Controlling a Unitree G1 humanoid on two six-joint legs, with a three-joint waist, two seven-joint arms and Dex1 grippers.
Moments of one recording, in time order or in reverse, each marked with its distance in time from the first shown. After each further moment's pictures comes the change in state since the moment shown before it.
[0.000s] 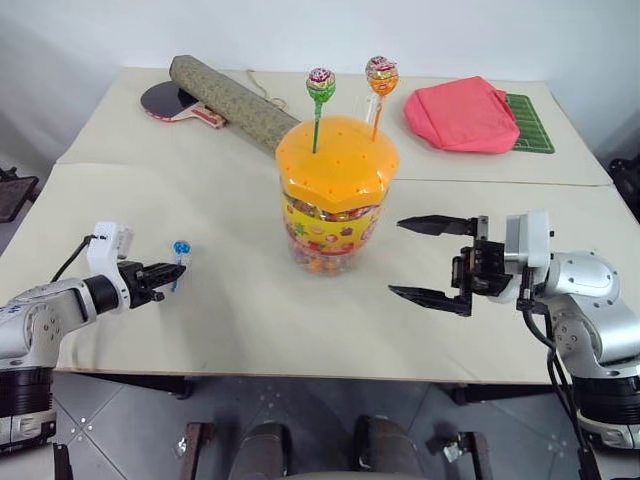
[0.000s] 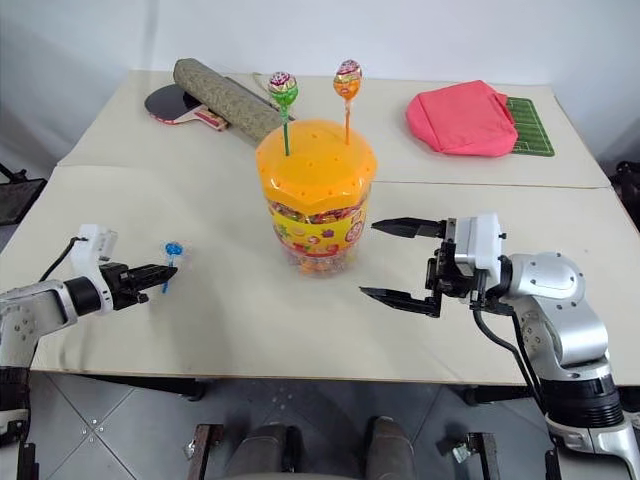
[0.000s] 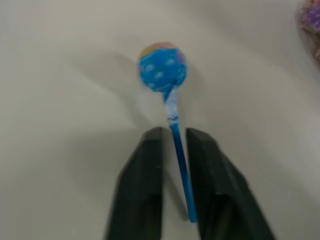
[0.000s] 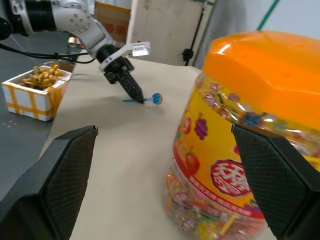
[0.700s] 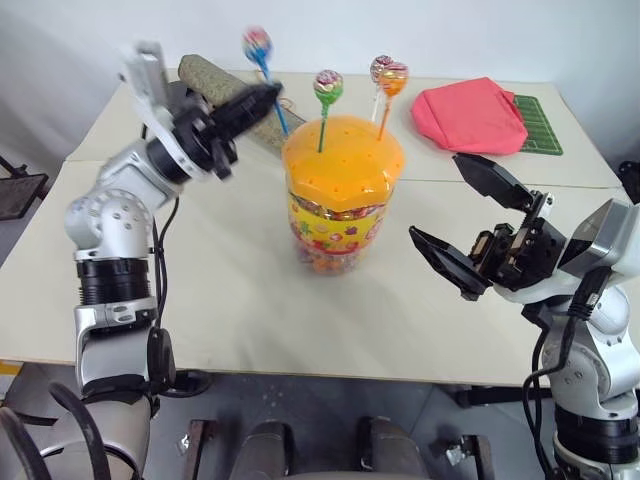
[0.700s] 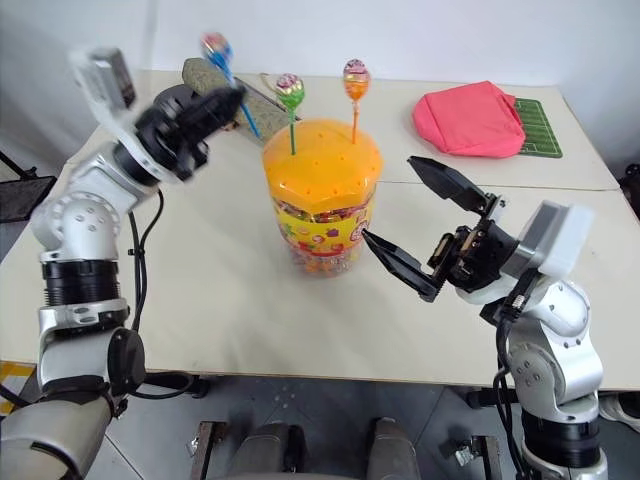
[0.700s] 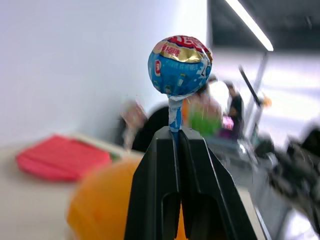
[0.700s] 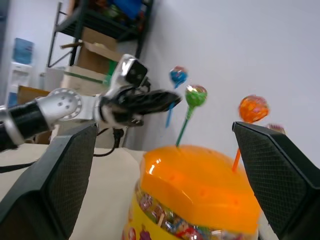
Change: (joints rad) left arm -0.673 -0.354 0.039 0.150 -0.265 -0.244 -0.225; right arm 0.045 0.179 -0.077 -0.228 0.091 -0.074 -0.306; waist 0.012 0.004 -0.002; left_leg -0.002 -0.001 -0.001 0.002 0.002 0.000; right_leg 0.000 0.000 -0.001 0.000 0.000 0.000
